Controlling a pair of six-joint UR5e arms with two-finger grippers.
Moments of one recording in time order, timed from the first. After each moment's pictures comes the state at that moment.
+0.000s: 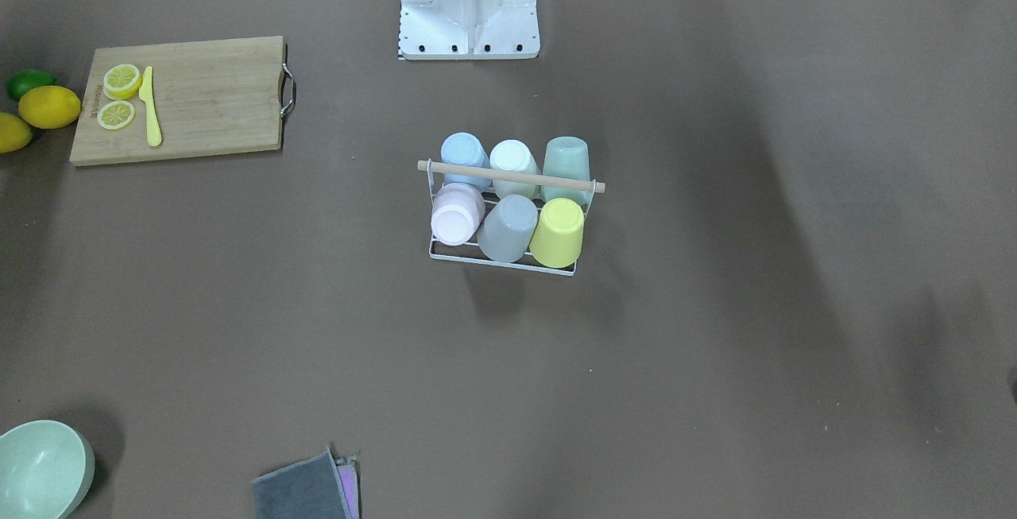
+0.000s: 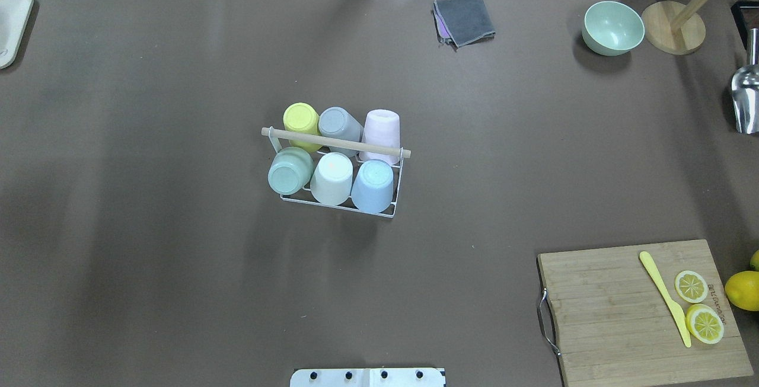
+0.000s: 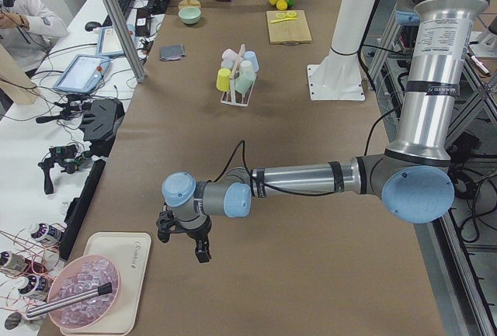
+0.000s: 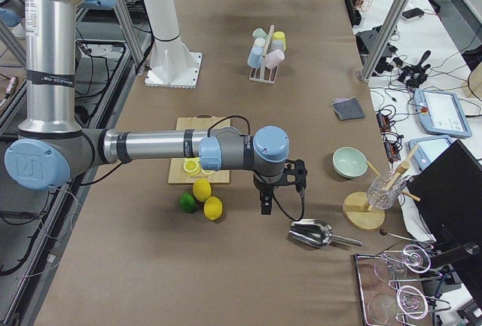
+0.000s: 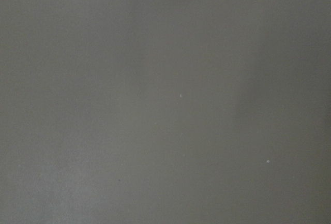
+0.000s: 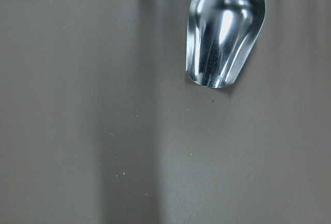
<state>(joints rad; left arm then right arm) -1.46 -1.66 -1.36 -1.63 -2.27 -0.21 1.54 -1.65 1.73 -1.57 2.39 0.05</state>
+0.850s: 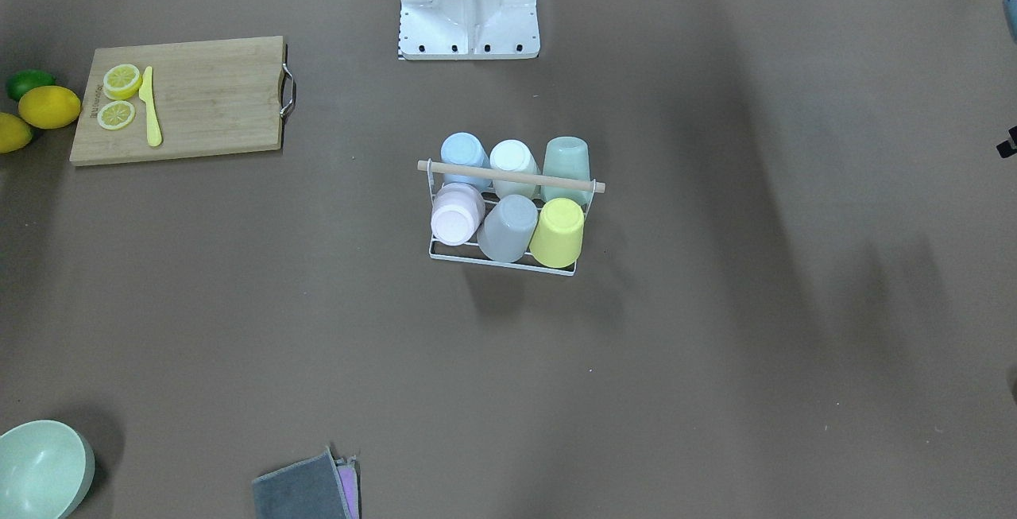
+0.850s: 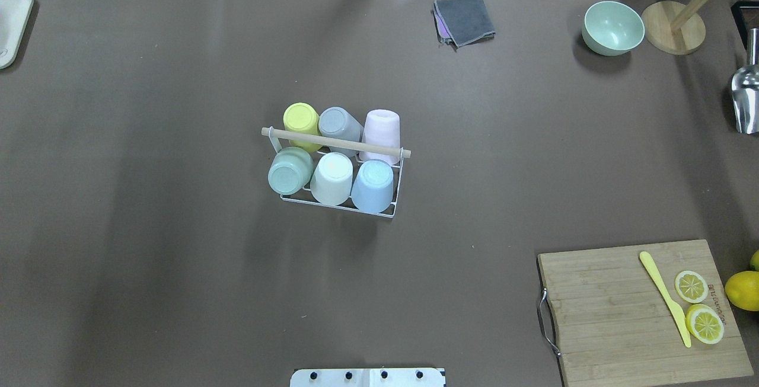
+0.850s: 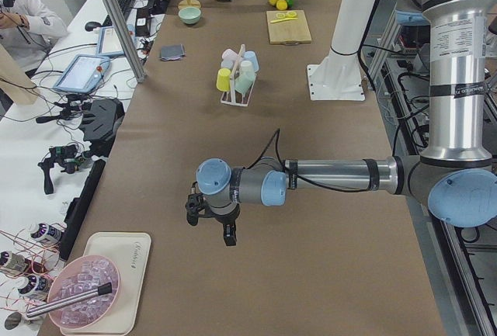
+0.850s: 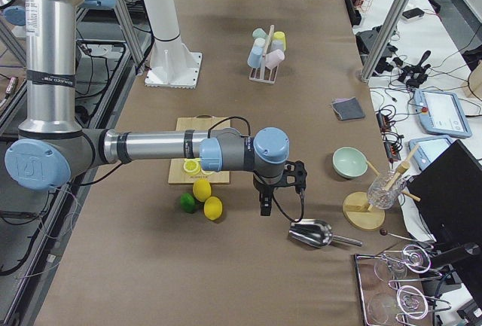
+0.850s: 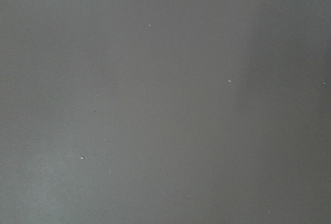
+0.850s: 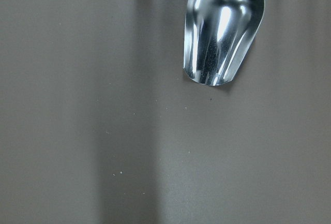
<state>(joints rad) -1.47 -1.47 -1.63 -1.63 -2.39 -0.20 1.54 -1.65 1.72 -1.57 2.38 0.06</state>
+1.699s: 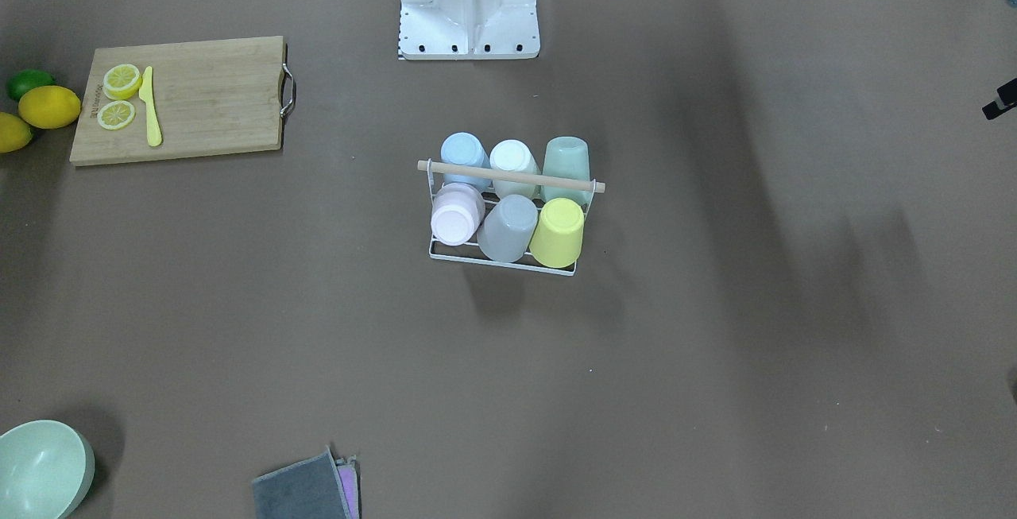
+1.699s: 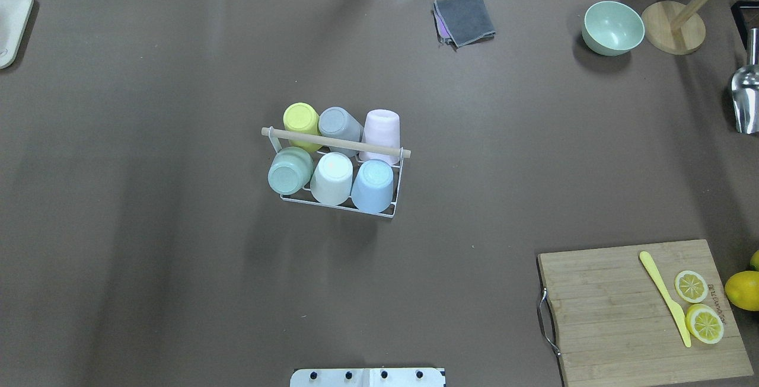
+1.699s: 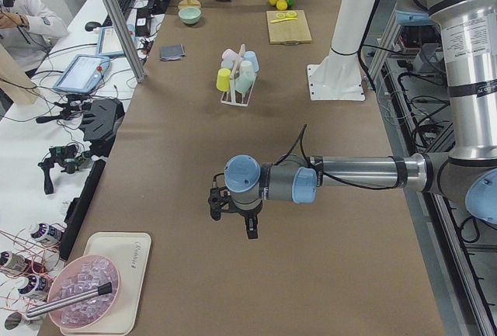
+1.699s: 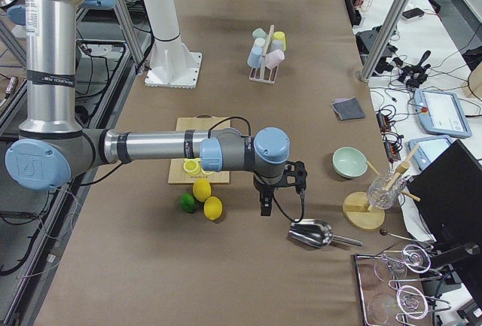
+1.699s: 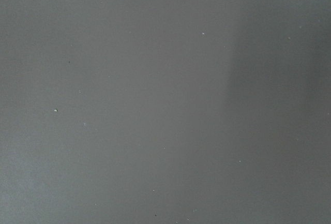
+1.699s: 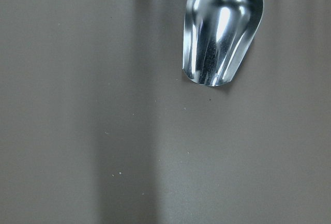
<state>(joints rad) -1.48 -1.32 -1.78 -1.64 -2.44 -0.20 1.54 -1.65 1.72 -1.57 2.38 0.06</state>
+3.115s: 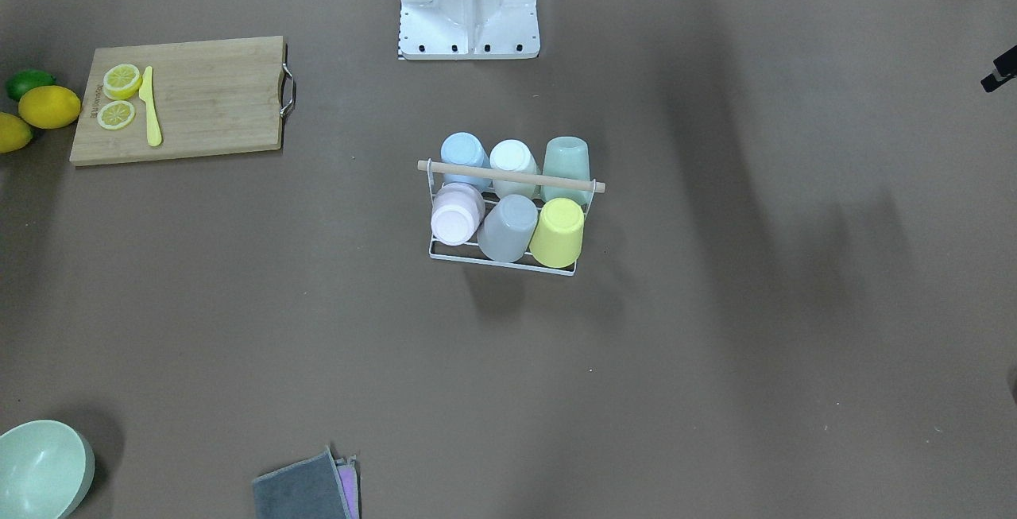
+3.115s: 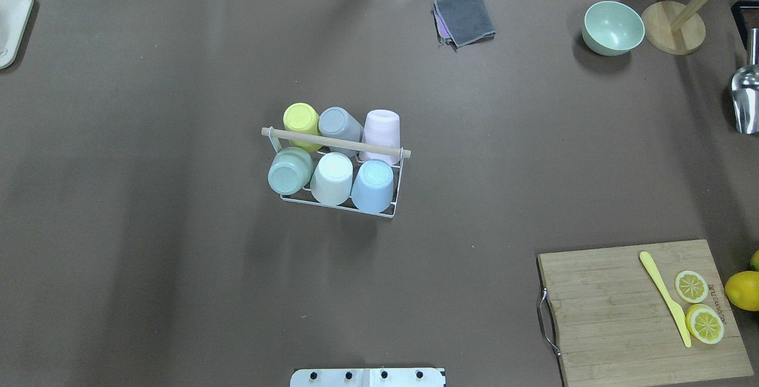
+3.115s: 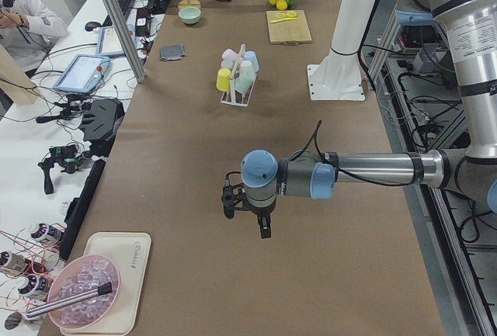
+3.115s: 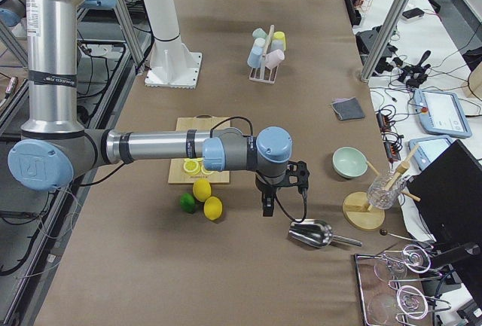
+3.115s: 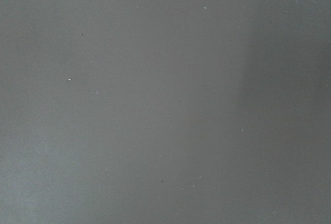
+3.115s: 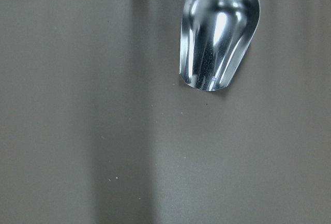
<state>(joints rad) -1.49 -1.24 -1.86 -1.63 -2.39 -0.21 1.54 -1.64 1.71 -1.57 2.37 0.06</state>
